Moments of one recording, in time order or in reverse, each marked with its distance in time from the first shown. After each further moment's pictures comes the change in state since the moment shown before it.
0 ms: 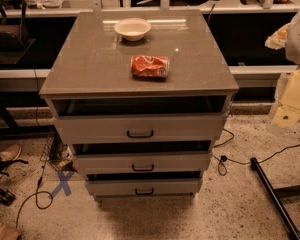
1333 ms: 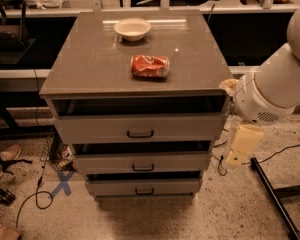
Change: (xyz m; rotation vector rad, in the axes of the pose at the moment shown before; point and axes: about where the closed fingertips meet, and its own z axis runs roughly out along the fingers) arm -0.029 0.036 0.114 -0.022 -0.118 -0.121
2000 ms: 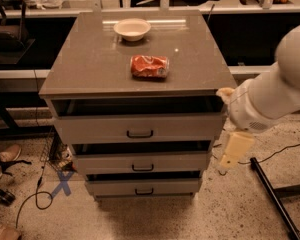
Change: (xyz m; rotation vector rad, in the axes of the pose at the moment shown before) arm 0.008 -0.006 0.033 0.016 -0.025 0.002
